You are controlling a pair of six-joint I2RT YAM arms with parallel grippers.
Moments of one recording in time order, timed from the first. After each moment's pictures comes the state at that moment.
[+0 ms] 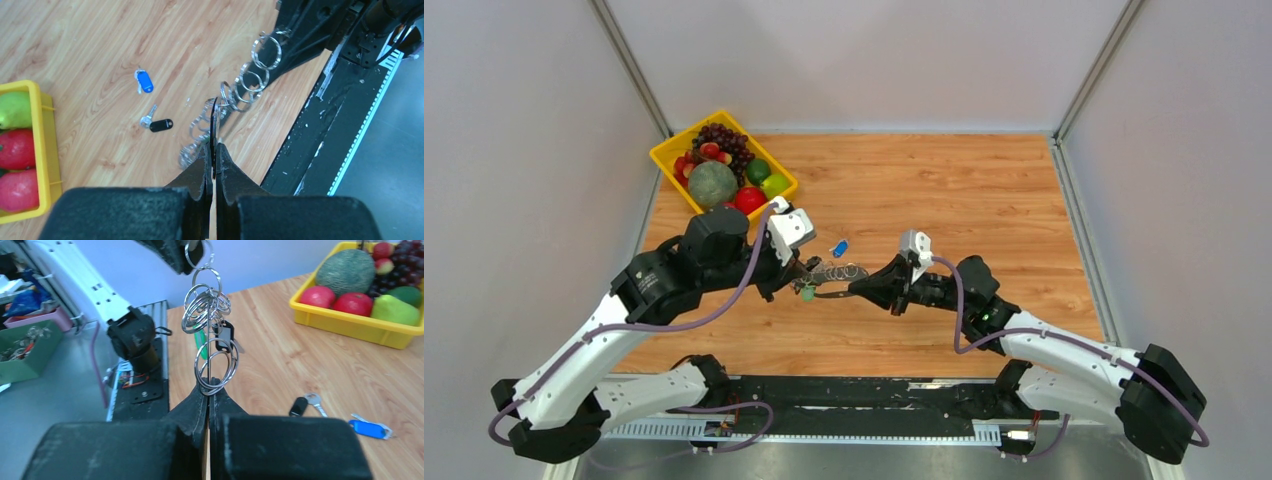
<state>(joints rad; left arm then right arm) -0.86 0.92 1.29 -0.92 0.17 0.11 0.87 0.99 0.46 0.66 -0.49 0.23</state>
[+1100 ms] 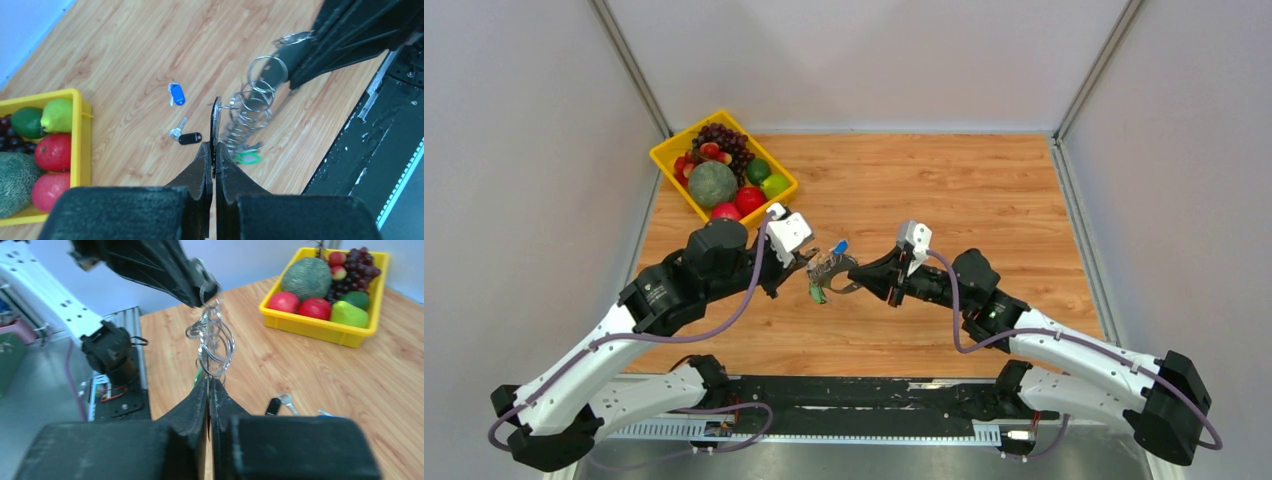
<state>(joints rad) -0.87 0.85 1.13 -0.74 0.04 0.15 0.94 0.94 0.59 0.44 -0.35 0.16</state>
